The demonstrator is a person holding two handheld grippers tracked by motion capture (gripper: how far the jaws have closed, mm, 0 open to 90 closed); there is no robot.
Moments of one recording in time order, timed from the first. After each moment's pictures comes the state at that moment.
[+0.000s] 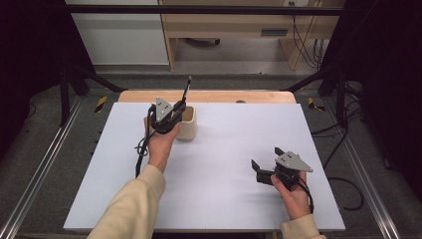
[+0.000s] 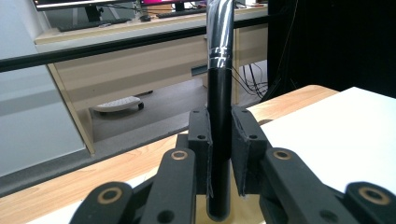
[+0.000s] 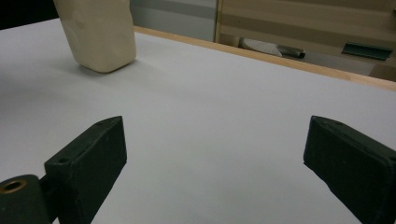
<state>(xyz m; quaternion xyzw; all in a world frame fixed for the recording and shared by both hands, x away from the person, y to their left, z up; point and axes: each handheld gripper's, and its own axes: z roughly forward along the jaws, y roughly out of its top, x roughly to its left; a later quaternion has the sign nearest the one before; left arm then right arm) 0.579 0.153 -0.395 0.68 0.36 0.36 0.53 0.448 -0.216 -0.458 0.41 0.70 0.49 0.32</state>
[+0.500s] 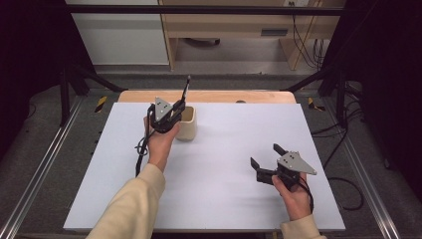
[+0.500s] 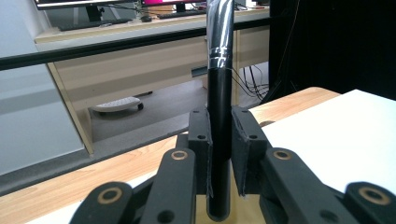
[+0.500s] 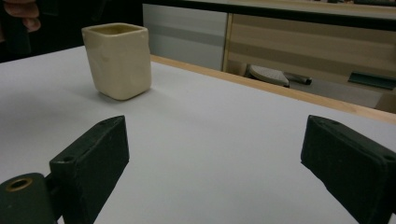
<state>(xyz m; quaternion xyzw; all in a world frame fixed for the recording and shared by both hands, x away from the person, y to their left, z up) 0.584 0.155 -0.398 0.67 0.36 0.36 0.53 0.442 -0.213 -0.445 0.38 0.68 0.53 0.33</state>
